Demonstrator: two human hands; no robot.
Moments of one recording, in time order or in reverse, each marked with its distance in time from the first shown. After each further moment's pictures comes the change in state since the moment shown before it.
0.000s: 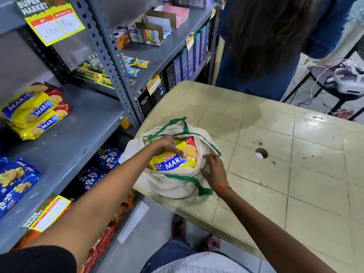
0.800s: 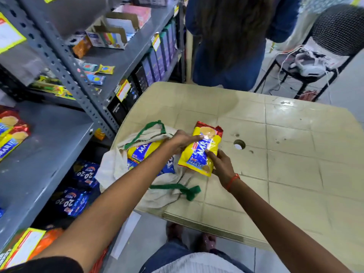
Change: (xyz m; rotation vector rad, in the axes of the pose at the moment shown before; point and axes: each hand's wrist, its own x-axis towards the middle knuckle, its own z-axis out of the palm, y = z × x) left_hand 0.012 0.110 0.055 -0.438 0.008 0.044; right_hand -0.004 0.006 -0.069 1.004 0.133 0.515
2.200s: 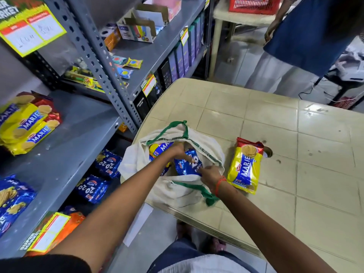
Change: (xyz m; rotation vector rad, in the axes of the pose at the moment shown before) left_hand 0.022 -0.071 -0.065 0.686 -0.028 -0.043; right_hand 0.016 0.036 0.087 -0.409 -0.080 0.267
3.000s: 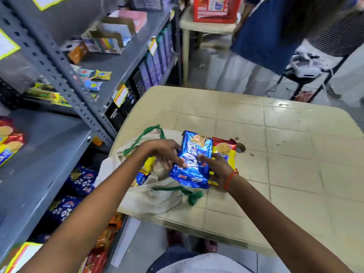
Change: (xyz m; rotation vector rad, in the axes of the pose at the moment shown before) left_hand -0.069 0.060 -0.044 -0.089 -0.353 0.225; right_hand -0.030 -0.017 -0.080 0.373 -0.054 -0.103
